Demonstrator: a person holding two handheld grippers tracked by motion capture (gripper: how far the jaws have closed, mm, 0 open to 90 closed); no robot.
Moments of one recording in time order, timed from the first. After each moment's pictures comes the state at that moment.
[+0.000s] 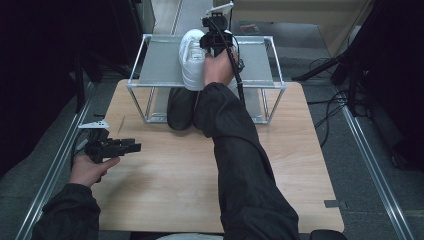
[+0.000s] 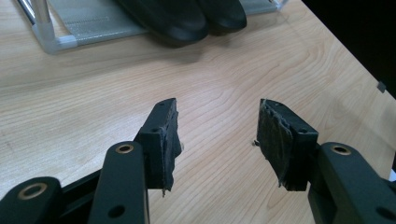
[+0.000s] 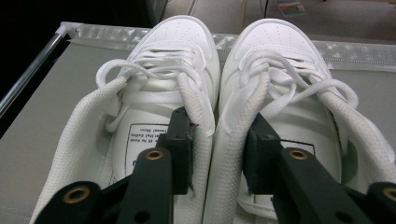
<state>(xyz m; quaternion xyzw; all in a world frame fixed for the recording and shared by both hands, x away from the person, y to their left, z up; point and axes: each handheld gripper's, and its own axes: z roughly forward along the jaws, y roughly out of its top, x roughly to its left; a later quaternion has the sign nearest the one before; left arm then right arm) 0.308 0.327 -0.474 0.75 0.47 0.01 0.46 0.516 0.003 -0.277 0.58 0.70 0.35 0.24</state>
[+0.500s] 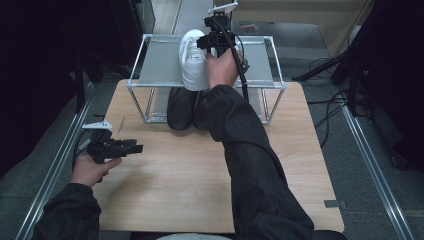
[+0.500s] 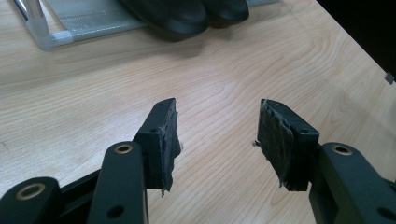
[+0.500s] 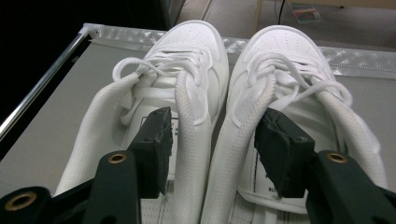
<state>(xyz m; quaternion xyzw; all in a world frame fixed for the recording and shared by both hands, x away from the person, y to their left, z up) 0.309 0.322 -0.476 0.76 0.47 0.01 0.45 0.506 -0.006 -0.270 0.56 0.71 0.37 0.22</state>
